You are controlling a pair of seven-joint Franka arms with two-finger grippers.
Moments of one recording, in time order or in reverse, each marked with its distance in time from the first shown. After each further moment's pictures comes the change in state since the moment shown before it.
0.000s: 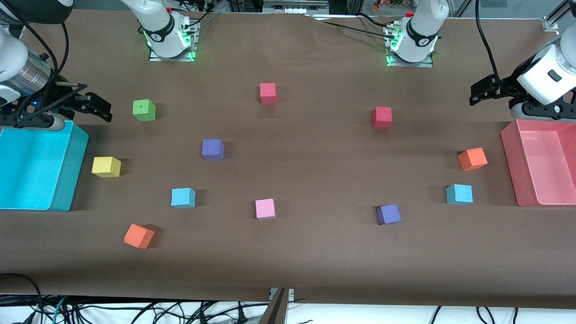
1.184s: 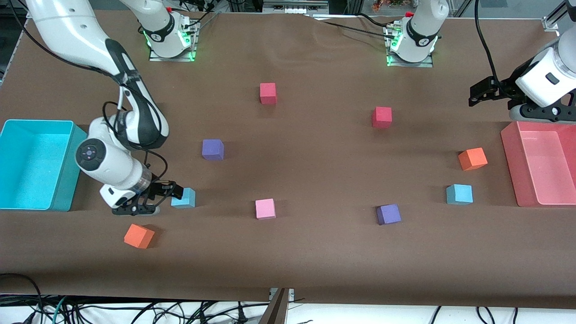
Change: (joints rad) left arm 0.002 0.006 0.000 -0.006 0.000 0.000 0.000; right arm 0.094 0.604 0.000 -0.014 -0.015 0.752 0.005
